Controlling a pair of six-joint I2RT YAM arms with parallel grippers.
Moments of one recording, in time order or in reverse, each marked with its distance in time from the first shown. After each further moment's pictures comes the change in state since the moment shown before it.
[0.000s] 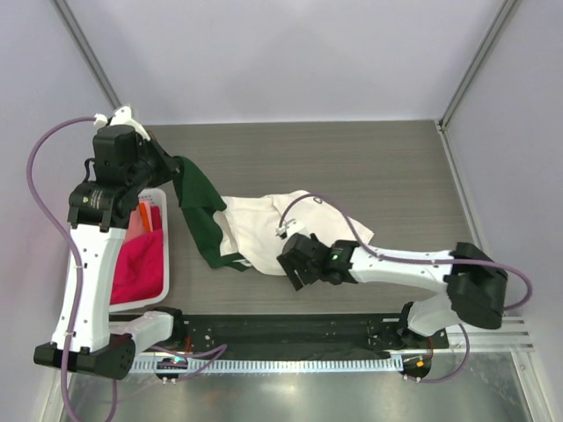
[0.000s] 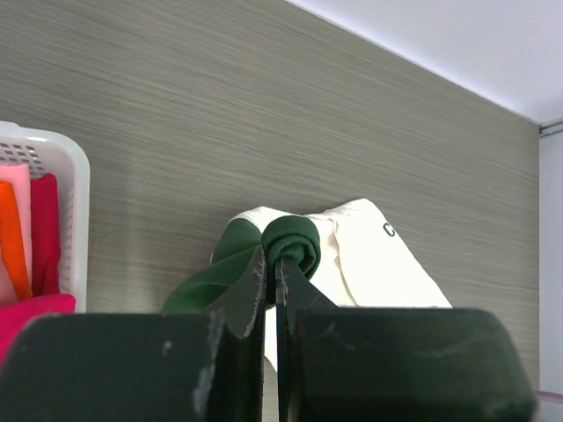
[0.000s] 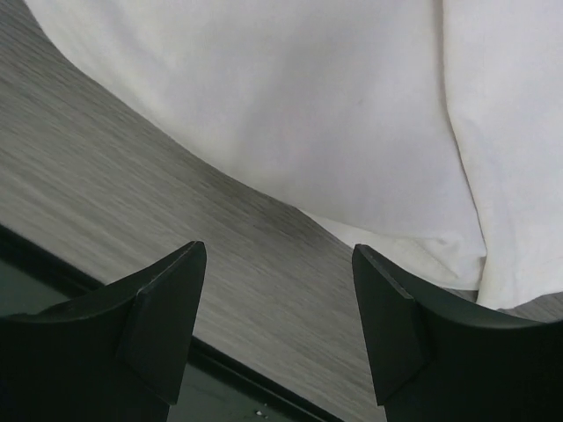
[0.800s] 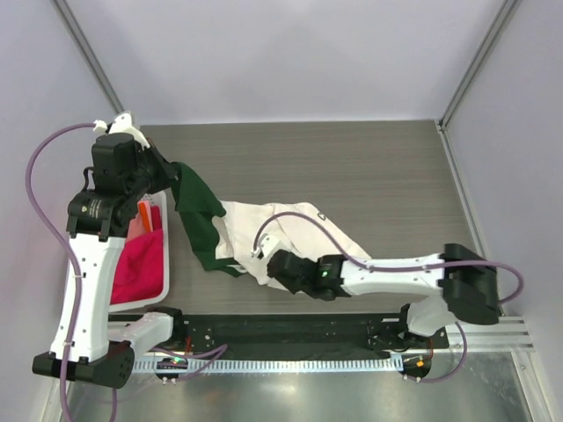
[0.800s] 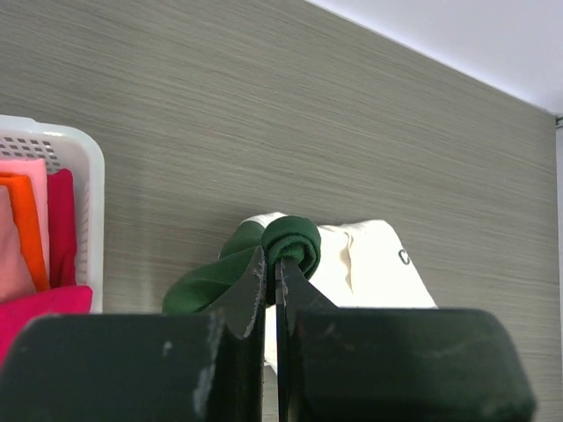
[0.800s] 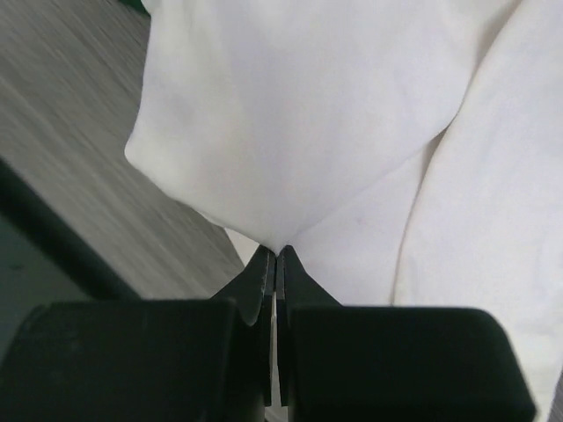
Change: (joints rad) left arm 0.000 -0.057 -0.063 0.006 -0.008 0.036; right arm 0.177 0.128 0.044 0.141 0.148 -0.236
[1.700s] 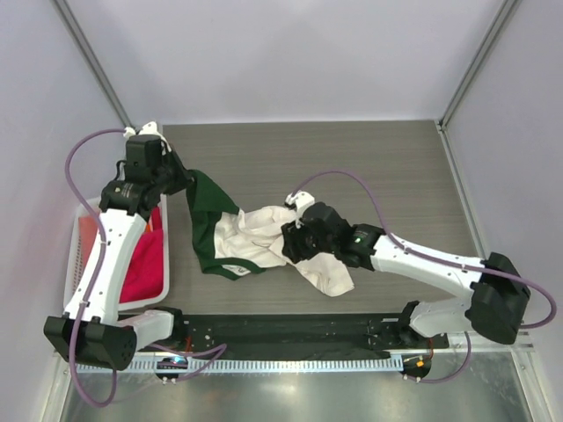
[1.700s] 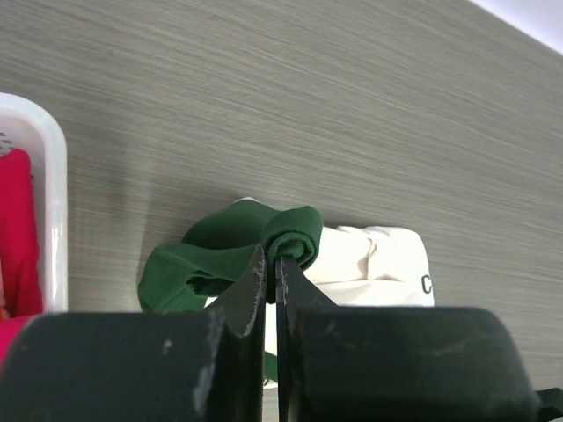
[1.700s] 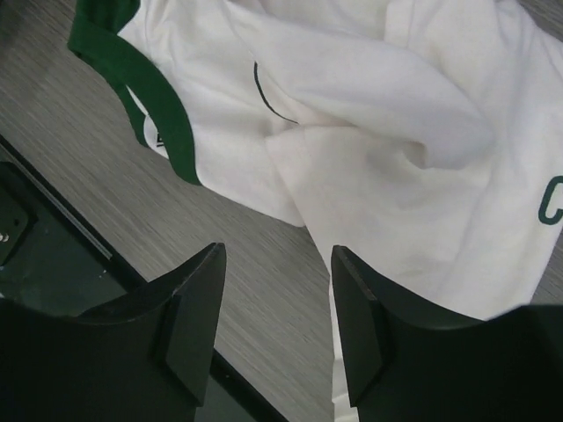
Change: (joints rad) left arm 0.000 0.102 -0.198 0.174 0.025 -0.030; right arm -0.355 -0.232 -0.023 0.054 -0.385 0.137
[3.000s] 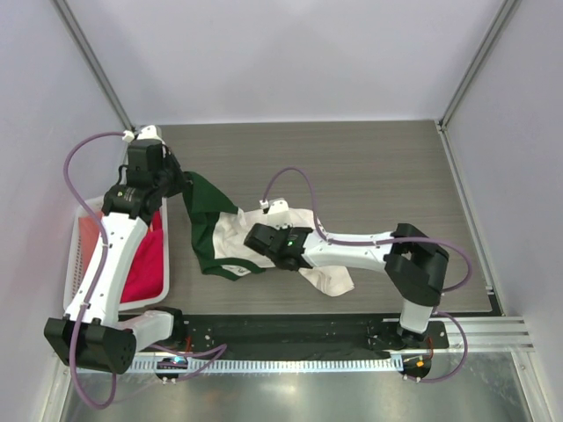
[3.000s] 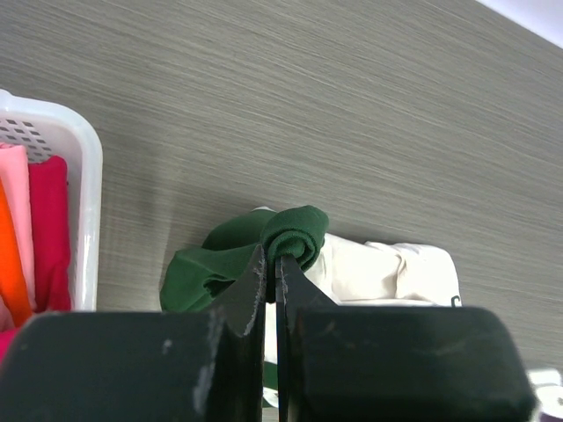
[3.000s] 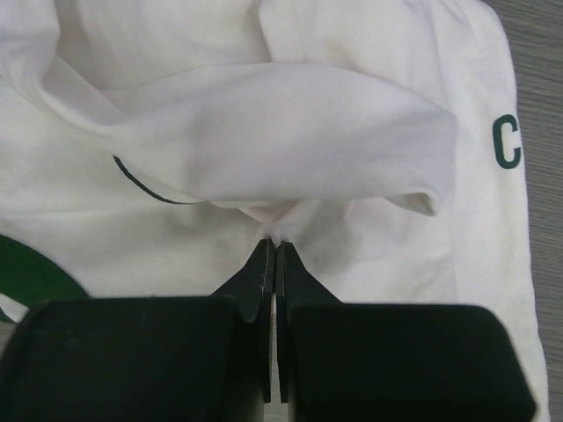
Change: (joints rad) left arm 0.000 -0.019 -0.064 0.050 -0.078 0.027; right arm 0.221 0.535 0.357 -0.232 0.631 0.426
